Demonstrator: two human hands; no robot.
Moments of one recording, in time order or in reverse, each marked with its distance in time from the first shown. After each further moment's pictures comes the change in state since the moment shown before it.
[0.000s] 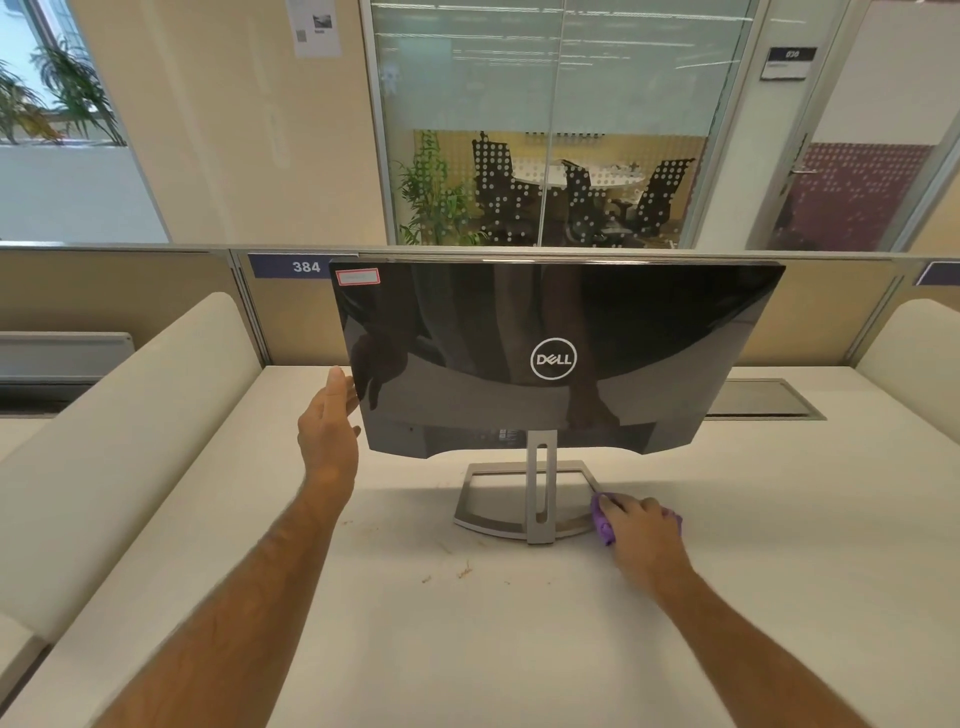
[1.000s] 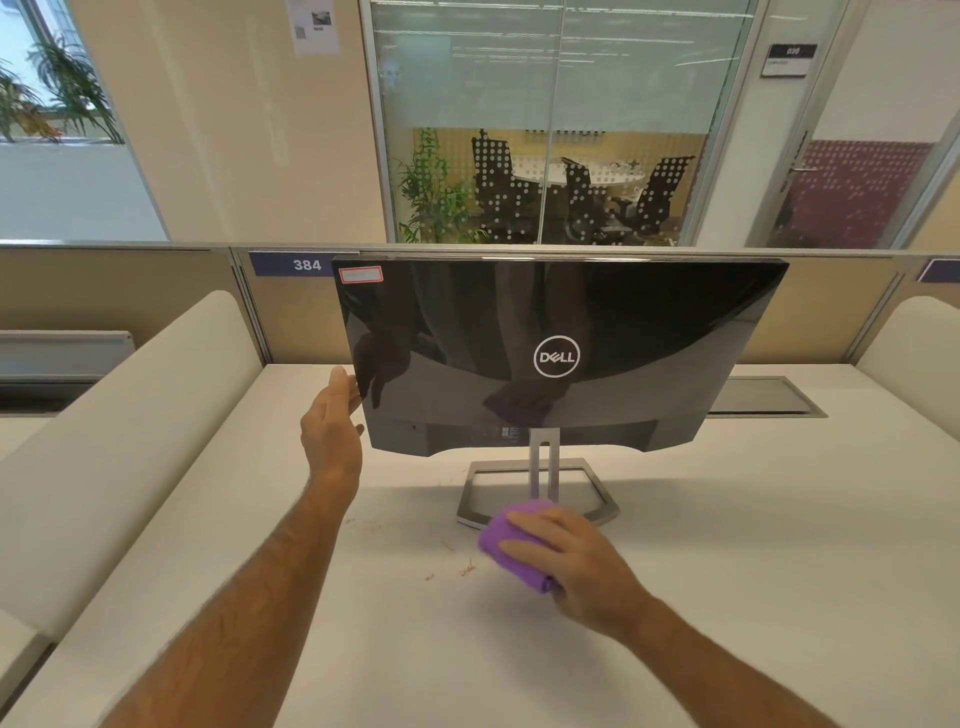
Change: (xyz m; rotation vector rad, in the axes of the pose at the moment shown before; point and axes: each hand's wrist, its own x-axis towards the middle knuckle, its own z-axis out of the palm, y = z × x) left_hand 0.001 -0.003 0.001 -0.039 0.020 -0.023; right_hand -0.048 -0.065 -0.010 0.253 0.479 -0.803
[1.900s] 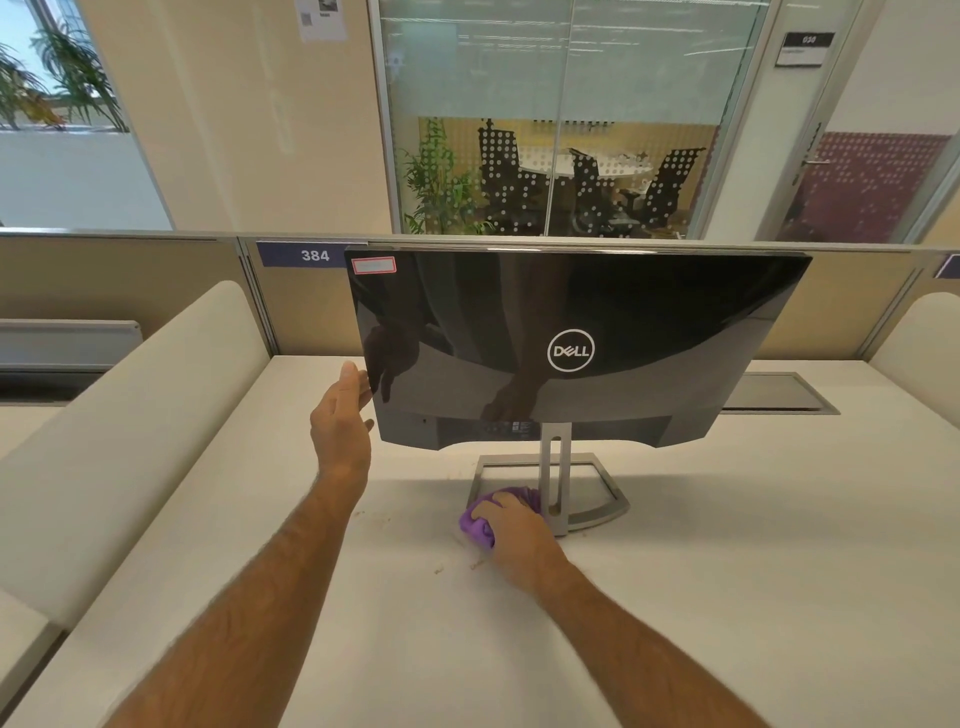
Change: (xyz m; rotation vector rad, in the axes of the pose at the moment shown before) left_hand 0.001 -0.003 -0.003 -0.006 -0.010 -0.003; right_hand 0.092 -0.024 0.057 0.122 -0.492 0.613
